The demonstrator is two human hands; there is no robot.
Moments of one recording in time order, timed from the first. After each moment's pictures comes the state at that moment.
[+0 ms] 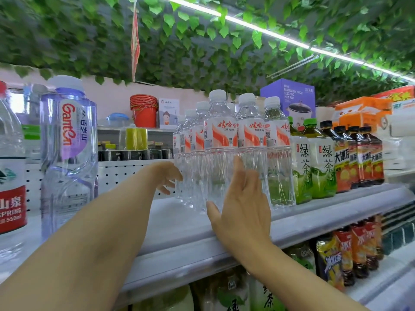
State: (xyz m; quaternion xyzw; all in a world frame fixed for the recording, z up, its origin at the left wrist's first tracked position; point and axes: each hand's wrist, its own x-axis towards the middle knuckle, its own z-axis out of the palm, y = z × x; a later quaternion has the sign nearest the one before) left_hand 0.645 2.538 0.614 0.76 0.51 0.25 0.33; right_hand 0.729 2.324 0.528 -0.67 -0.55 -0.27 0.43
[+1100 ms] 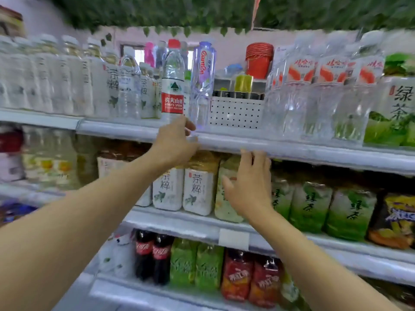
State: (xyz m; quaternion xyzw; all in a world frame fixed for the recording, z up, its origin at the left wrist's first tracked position) left_hand 0.504 2.211 0.499 0.65 0.60 0.47 0.03; right_hand 0.668 2.221 0.434 -0.55 -0.73 -0.09 0.40
